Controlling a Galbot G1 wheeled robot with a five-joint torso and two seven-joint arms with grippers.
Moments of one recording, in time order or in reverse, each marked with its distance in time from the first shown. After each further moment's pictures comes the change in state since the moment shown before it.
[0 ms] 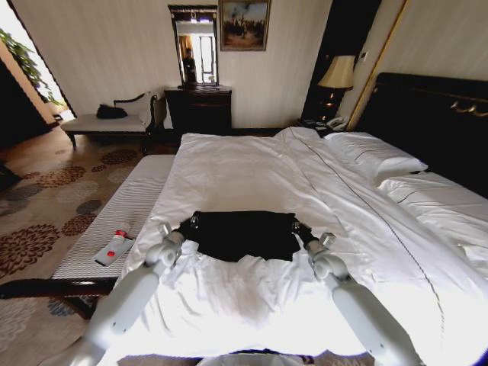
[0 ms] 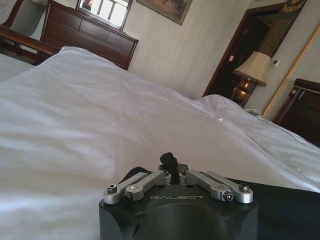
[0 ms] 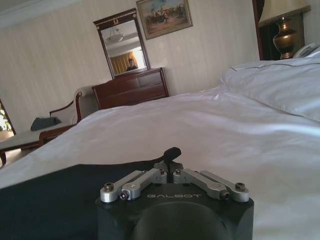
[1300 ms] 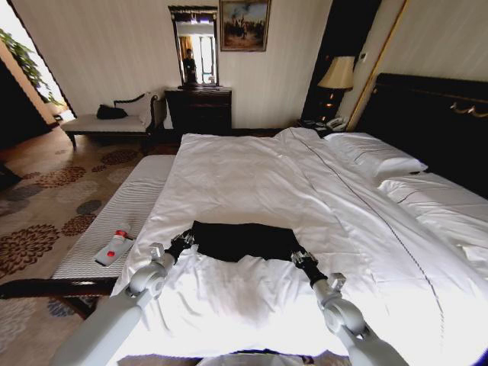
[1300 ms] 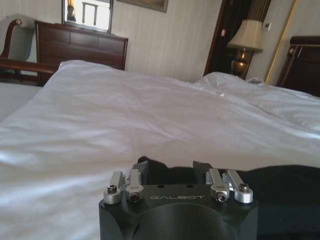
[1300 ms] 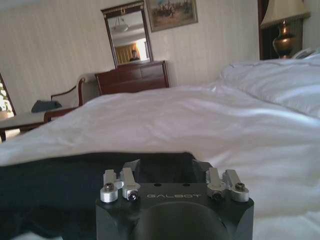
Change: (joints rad) left arm 0.203 0.134 -0.056 -0.198 0.163 -0.001 -0.045; right arm -0.392 0.037 0.150 0.230 -0.152 0.073 -0.028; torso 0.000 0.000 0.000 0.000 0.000
